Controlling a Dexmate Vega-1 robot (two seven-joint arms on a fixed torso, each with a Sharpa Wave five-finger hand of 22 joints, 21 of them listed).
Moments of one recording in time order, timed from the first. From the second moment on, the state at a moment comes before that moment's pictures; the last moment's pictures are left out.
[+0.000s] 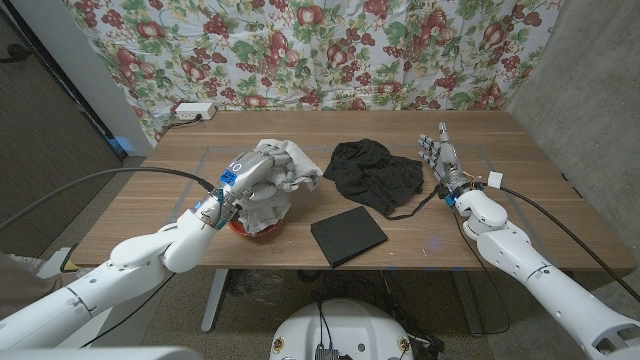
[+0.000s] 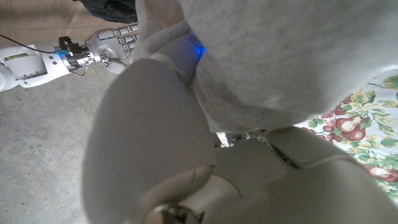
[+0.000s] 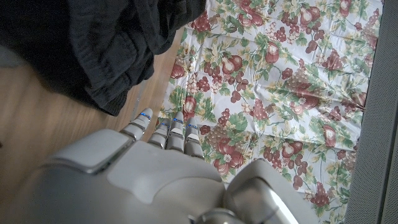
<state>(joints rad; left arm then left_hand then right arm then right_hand) 1.24 0.99 0.30 -1.89 0.69 -0.32 0.65 1.43 -0.07 0.66 -0.33 0.46 0.71 -0.18 1.17 0.81 0.64 -0.21 1.07 1.04 0.49 -0.02 0.92 1.00 0.17 -0.04 1.20 0.57 -0.97 -0.59 -0.33 -1.44 0.65 0.27 -0.04 0.07 0.09 -0.05 0.04 0.23 0.19 0.02 0.19 0.18 0.19 0.02 0.23 0.19 0.03 -0.03 0.18 0.18 0.04 0.07 0.20 0.18</state>
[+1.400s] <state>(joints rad) 1.39 1.00 0.21 -1.94 0.69 -0.30 0.66 1.43 -0.07 0.67 -0.33 0.44 0.74 -0.17 1.16 0.78 0.65 -0.22 1.06 1.03 0.49 -0.02 0.92 1.00 0.17 -0.04 1.20 0.55 -0.95 -0.58 -0.34 -1.43 0.64 0.24 -0.03 0.07 0.09 -0.05 0.04 0.22 0.19 0.02 0.19 0.18 0.18 0.02 0.23 0.19 0.03 -0.03 0.18 0.18 0.04 0.07 0.20 0.18</state>
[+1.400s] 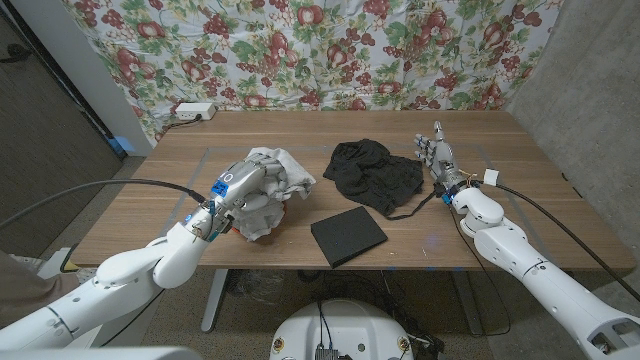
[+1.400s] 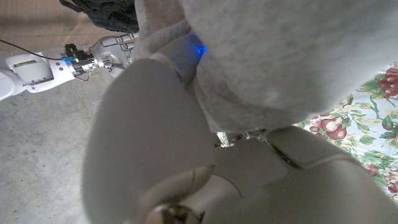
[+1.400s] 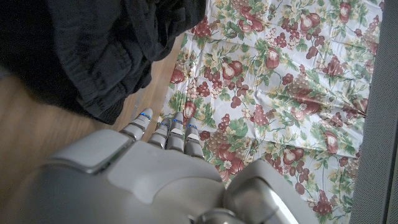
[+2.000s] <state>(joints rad) 1.43 1.00 0.20 -1.95 0.70 -0.22 0.66 1.43 -0.07 0.69 -0.32 0.44 0.76 -0.17 1.16 0.76 0.66 -0.21 1.06 1.02 0.49 -0.02 0.92 1.01 0.17 -0.03 1.19 0.53 -0.91 -0.59 -0.36 -1.42 0.64 0.22 -0.01 0.07 0.09 -0.05 0.04 0.22 0.19 0.02 0.19 0.18 0.19 0.02 0.23 0.19 0.03 -0.03 0.18 0.18 0.04 0.07 0.20 0.18</state>
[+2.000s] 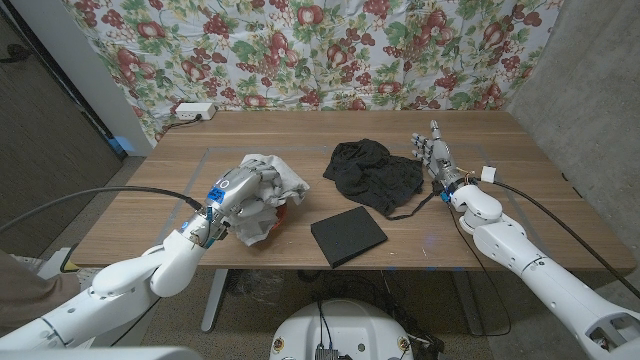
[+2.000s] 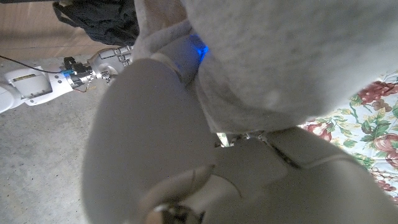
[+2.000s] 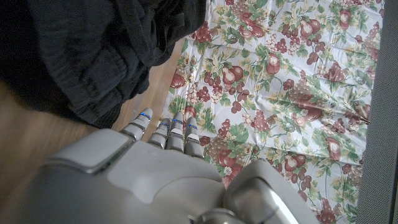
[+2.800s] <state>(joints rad) 1.41 1.01 0.25 -1.92 0.70 -0.21 0.64 1.43 -0.07 0.69 -0.32 0.43 0.78 -0.16 1.16 0.74 0.66 -0.21 1.06 1.02 0.49 -0.02 0.91 1.01 0.16 -0.03 1.19 0.52 -0.90 -0.60 -0.37 -1.42 0.64 0.20 0.00 0.07 0.09 -0.05 0.04 0.22 0.19 0.02 0.19 0.18 0.19 0.02 0.23 0.19 0.03 -0.03 0.18 0.18 0.04 0.07 0.20 0.18</state>
